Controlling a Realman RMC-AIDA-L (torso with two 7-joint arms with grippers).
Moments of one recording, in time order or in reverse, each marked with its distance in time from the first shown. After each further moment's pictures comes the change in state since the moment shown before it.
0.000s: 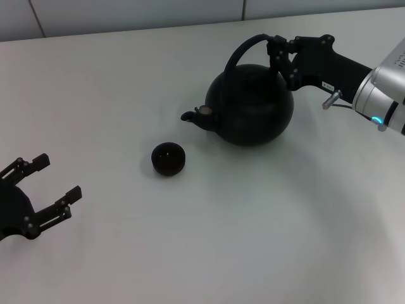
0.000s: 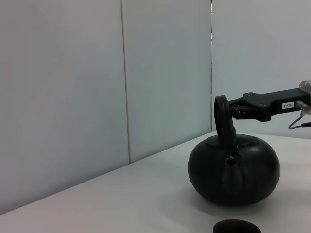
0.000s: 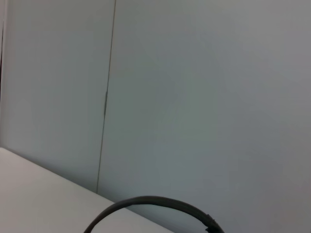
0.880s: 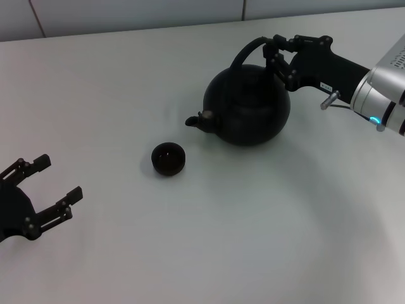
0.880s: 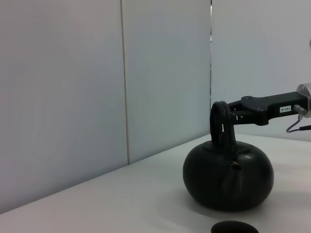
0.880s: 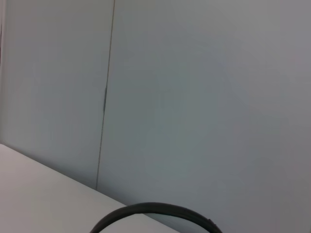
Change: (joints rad) left arm 0.001 0.000 0.000 -0.006 -0.001 0.002 0.000; right arm 0.004 0.002 -0.004 0.003 -0.001 0.015 0.000
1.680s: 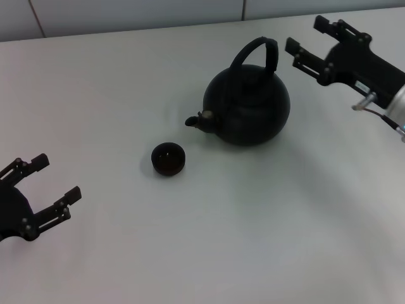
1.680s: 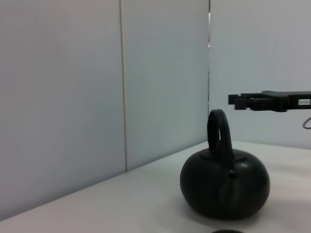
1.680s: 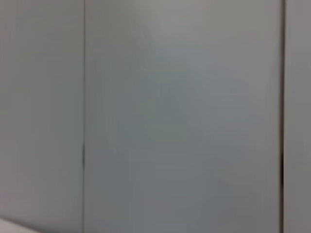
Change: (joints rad) left arm 0.008 0.001 0.000 0.002 -0.009 0.024 -0.001; right arm -0.106 -0.001 0.074 -0.028 0.065 -0.179 0.044
